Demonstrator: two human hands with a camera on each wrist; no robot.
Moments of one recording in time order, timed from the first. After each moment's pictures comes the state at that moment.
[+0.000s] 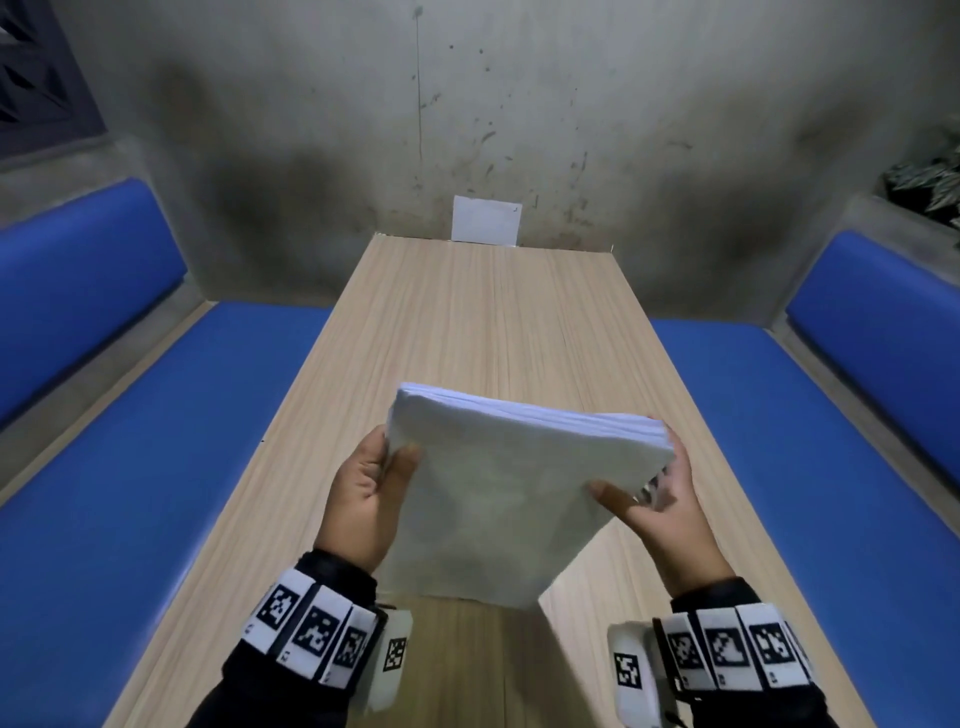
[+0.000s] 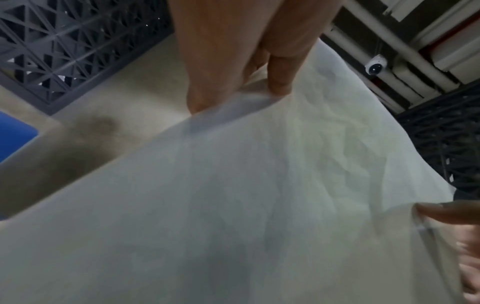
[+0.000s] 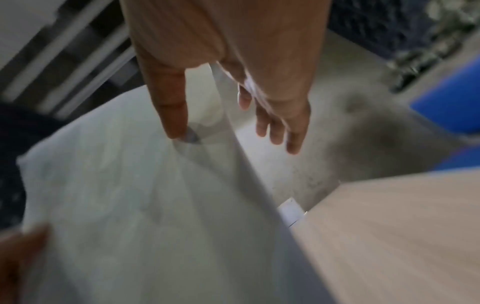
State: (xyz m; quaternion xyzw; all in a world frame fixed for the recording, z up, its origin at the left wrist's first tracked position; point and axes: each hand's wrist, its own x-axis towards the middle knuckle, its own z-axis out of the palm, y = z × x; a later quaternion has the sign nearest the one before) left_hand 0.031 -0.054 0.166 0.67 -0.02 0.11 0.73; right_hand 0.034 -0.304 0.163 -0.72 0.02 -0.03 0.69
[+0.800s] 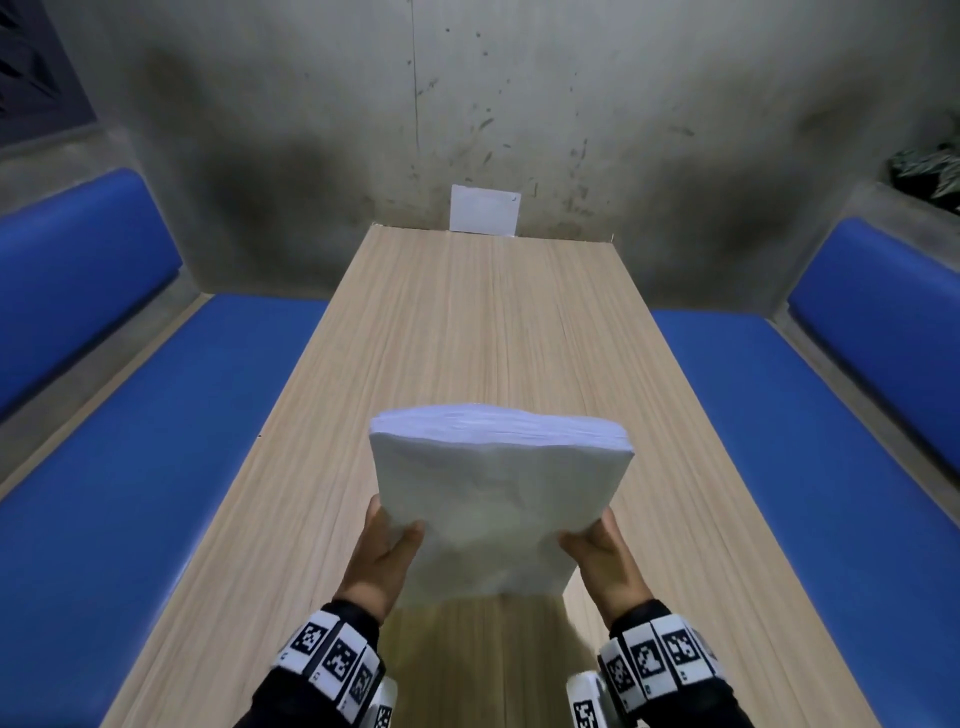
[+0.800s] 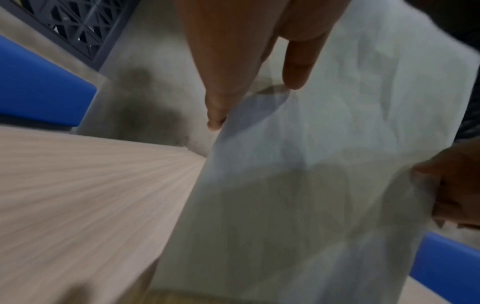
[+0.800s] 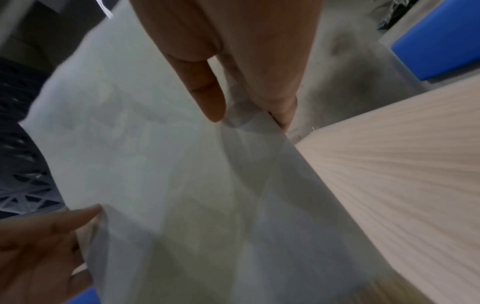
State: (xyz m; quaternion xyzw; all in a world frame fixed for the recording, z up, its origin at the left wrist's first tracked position) left_hand 0.027 -0.051 0.084 0.74 0.07 -0.02 0.67; right_hand 0.035 -0.276 0.093 -0.71 0.05 0.05 0.70
